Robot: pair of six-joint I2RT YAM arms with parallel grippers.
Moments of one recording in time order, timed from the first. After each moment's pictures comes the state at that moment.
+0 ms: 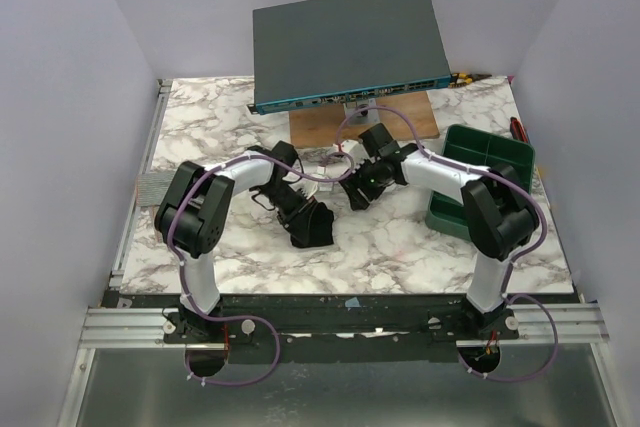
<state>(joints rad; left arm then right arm) -0.45 1.89 1.17 -0.90 0.86 0.60 0.57 1.86 1.23 -0.46 -0.30 -0.28</state>
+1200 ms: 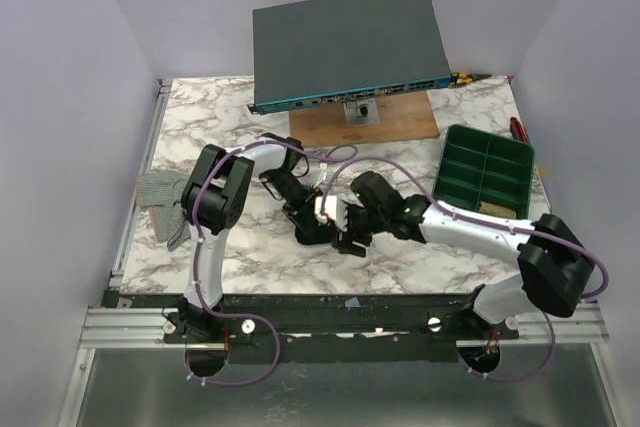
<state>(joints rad) -0.43 2.13 1.42 -1.11 0.88 0.50 0.84 1.43 0.86 -0.28 -0.39 -0.52</state>
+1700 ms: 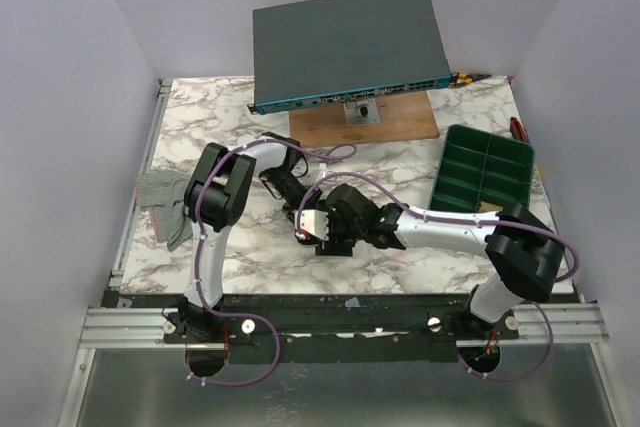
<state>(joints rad) -0.42 2.18 1.46 -1.17 0.91 0.51 1.00 1.59 0.90 -0.17 -0.13 -0.63</state>
